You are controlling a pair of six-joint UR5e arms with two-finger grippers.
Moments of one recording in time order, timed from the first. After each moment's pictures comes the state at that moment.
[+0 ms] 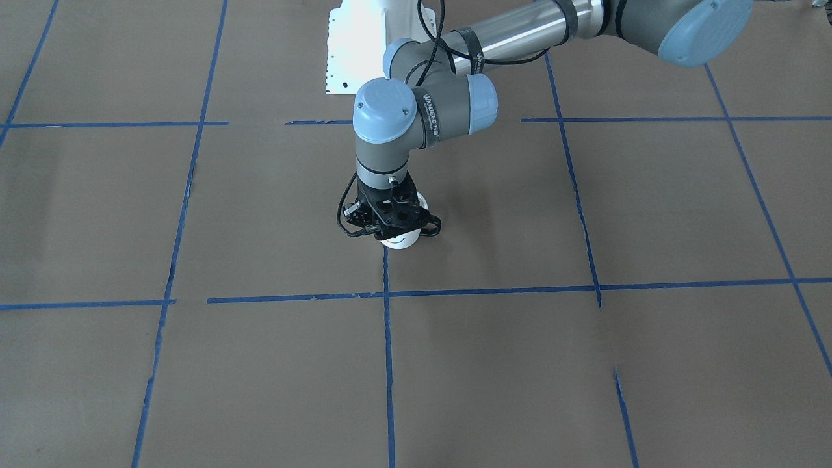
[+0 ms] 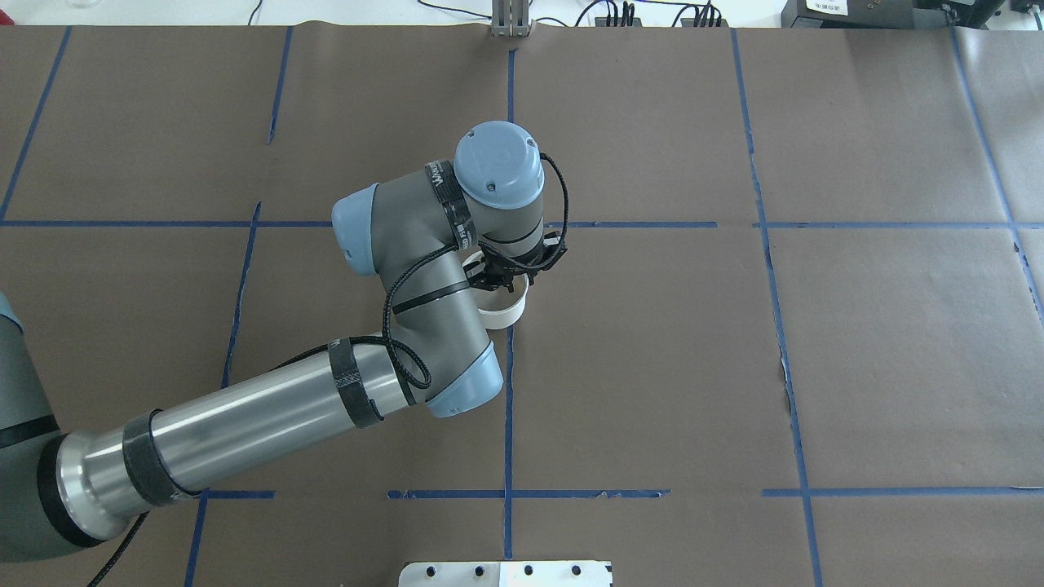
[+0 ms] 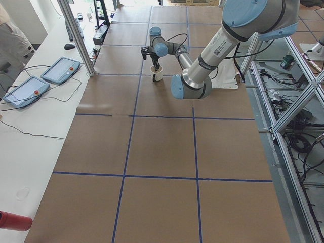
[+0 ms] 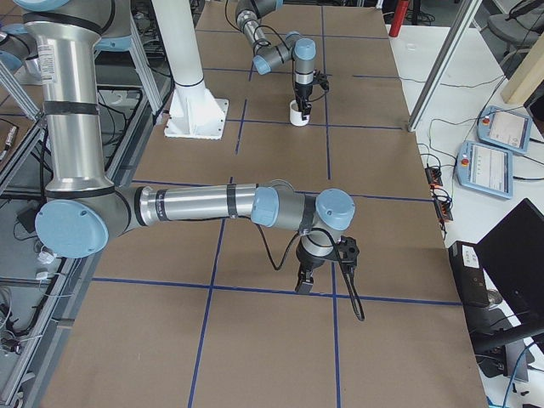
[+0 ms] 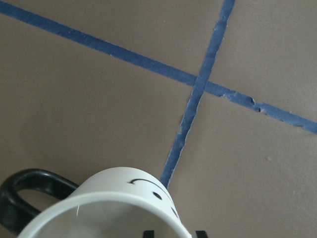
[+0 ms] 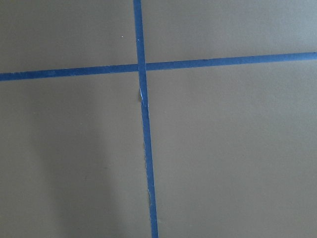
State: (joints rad) left arm -0.54 -2.52 -1.34 -1.69 -1.92 -1.52; right arm 1.53 -1.53 1.64 -1.83 2.27 0.01
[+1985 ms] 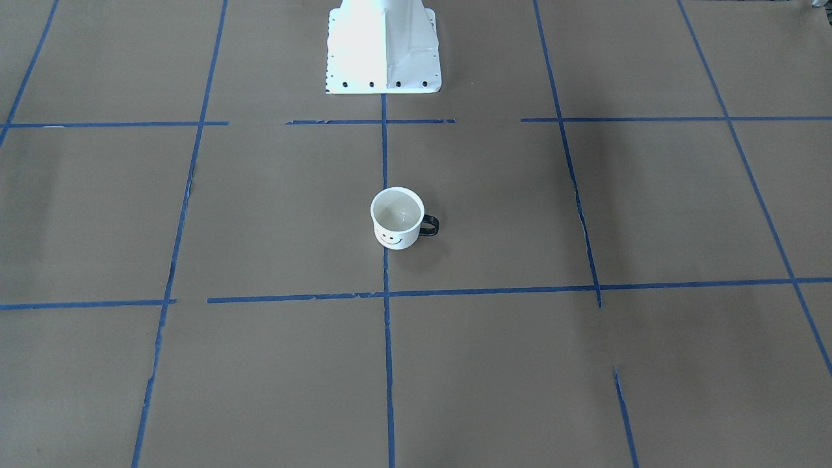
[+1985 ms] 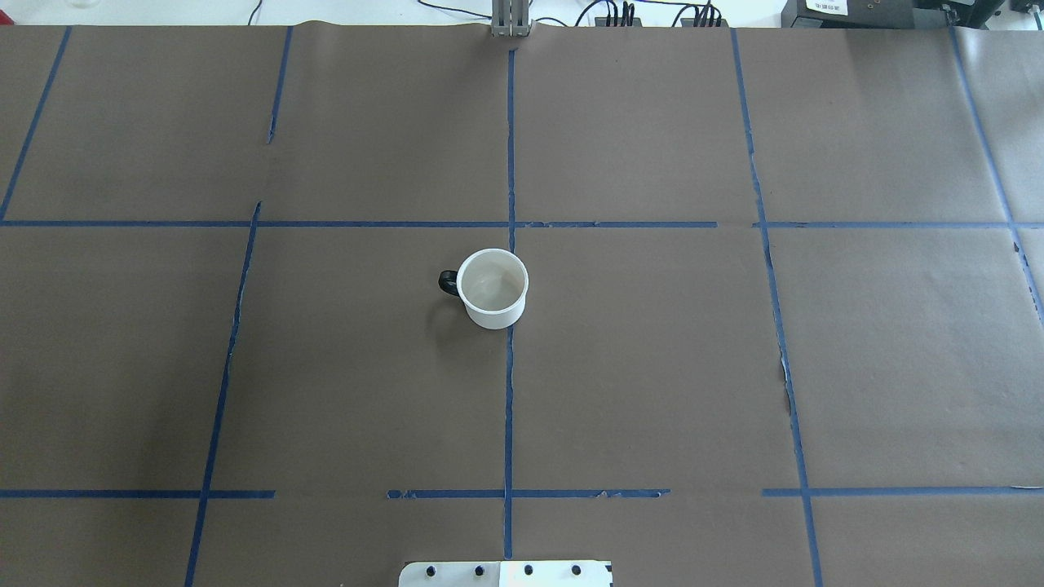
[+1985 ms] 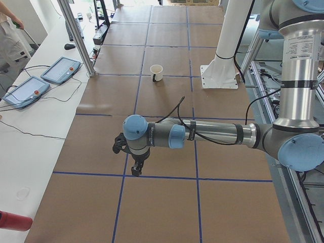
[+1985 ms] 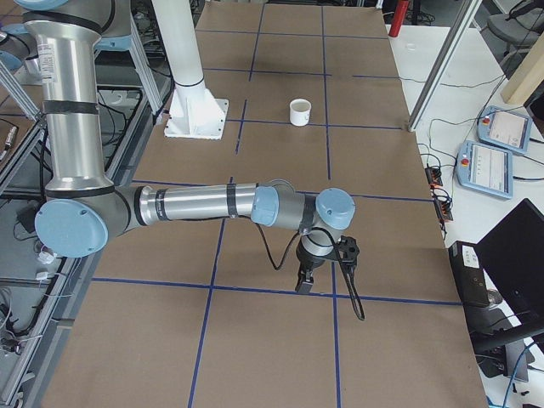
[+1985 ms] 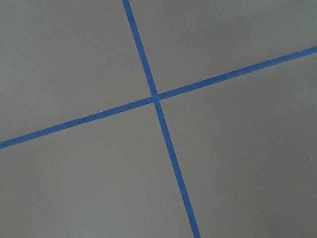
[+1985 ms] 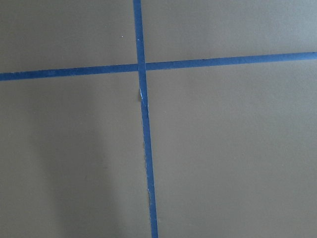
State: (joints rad) left arm -1.55 -1.52 -1.67 -1.57 -2.40 0.23; right arm 1.53 -1.53 1.64 -1.83 2.27 0.01
